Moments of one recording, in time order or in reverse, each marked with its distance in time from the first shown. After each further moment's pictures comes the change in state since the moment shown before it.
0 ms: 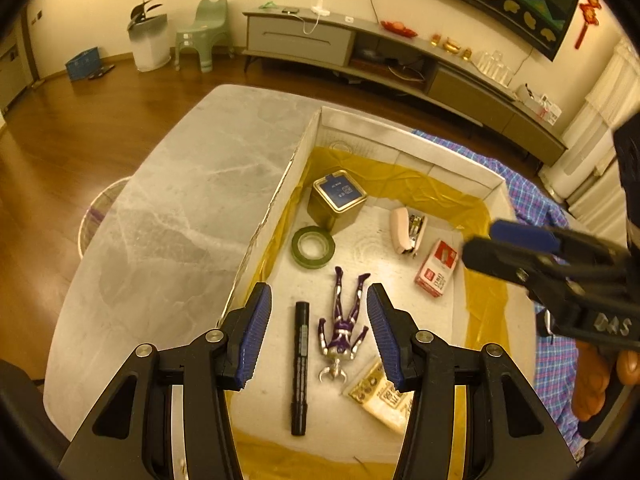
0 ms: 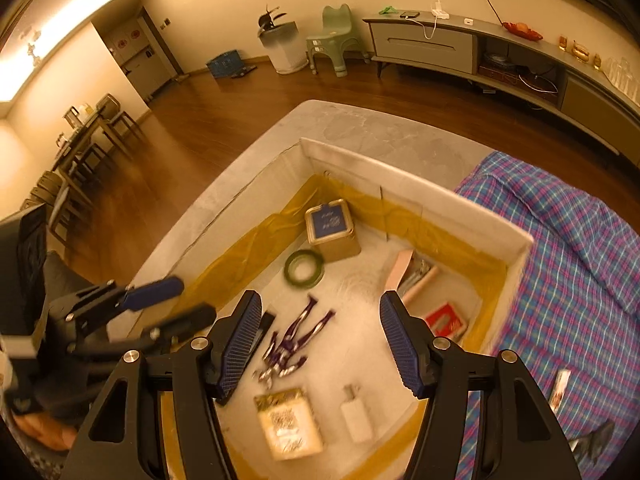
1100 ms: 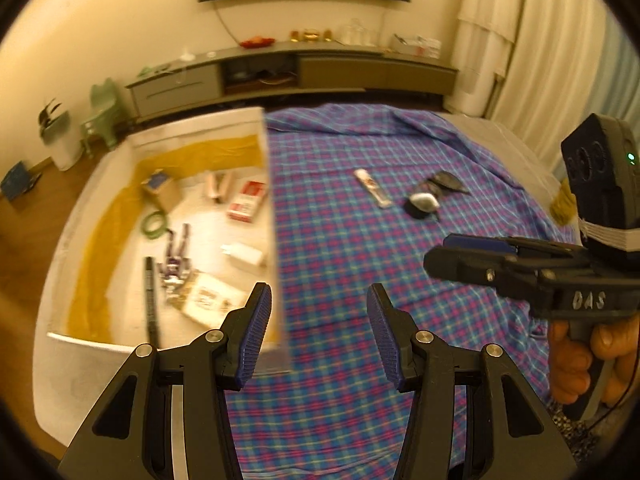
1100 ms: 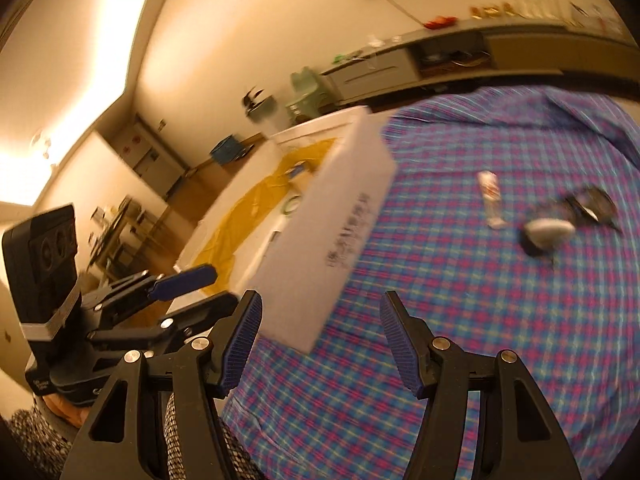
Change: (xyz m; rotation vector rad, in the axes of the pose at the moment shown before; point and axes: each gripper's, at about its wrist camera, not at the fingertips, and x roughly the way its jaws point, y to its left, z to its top) left arm -0.066 -0.179 -0.141 0.437 -0.069 -0.148; right arm -0.136 -0.079 -0.233 0.317 -0.263 0.117
